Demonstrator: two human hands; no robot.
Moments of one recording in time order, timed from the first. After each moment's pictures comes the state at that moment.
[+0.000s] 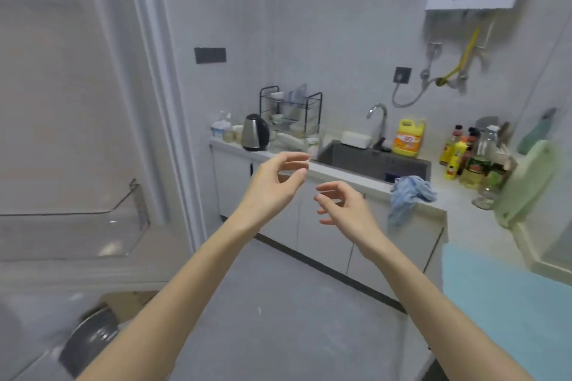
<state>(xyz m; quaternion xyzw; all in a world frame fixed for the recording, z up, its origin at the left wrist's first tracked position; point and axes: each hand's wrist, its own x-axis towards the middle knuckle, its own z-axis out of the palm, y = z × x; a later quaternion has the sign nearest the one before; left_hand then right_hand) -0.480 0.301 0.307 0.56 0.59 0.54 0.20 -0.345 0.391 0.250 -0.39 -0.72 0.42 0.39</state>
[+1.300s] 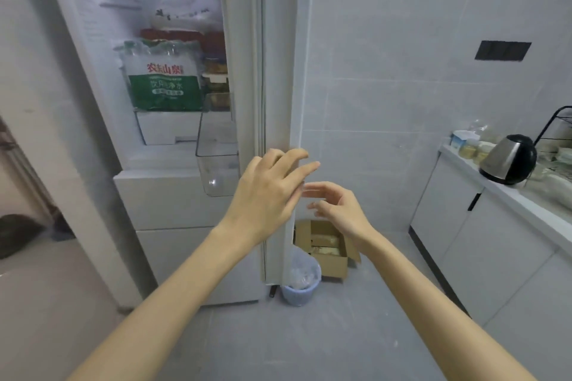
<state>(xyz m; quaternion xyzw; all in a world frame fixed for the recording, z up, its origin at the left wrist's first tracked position) -0.528 0.134 0.260 0.34 0.84 0.07 -0.41 -0.532 0.312 0.214 0.08 -0.79 0.61 0.06</state>
